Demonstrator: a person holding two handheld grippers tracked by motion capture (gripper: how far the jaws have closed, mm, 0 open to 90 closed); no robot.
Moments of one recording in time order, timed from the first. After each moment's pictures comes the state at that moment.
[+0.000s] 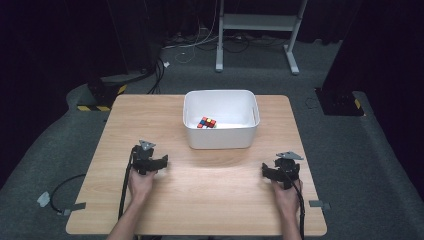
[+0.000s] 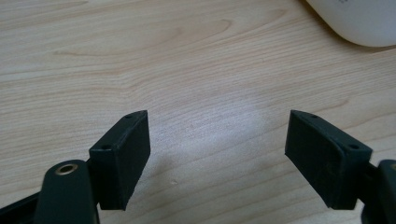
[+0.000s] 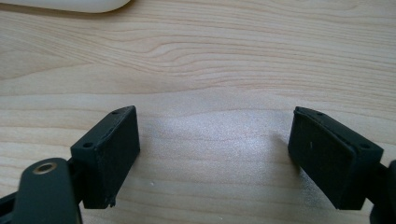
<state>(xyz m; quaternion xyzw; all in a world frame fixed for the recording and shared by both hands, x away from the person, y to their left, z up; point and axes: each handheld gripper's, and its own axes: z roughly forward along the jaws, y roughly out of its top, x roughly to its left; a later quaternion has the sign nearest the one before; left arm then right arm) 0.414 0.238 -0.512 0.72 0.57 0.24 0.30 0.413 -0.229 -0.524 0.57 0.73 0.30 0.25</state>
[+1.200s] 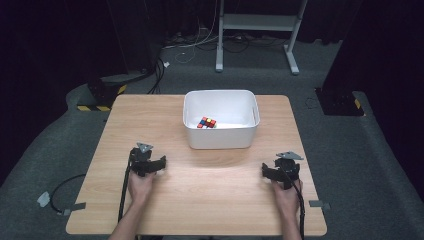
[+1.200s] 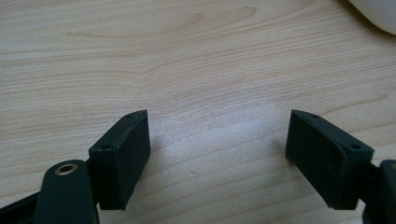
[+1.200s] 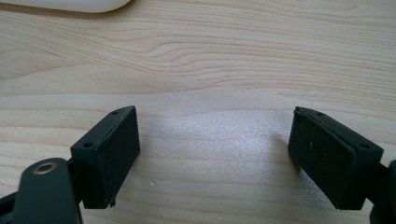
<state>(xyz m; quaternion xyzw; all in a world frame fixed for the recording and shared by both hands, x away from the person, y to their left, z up) 0.413 0.245 -0.526 0.70 0.59 0.26 0.30 0.413 -0.229 -0.524 0.57 0.73 0.30 0.25</state>
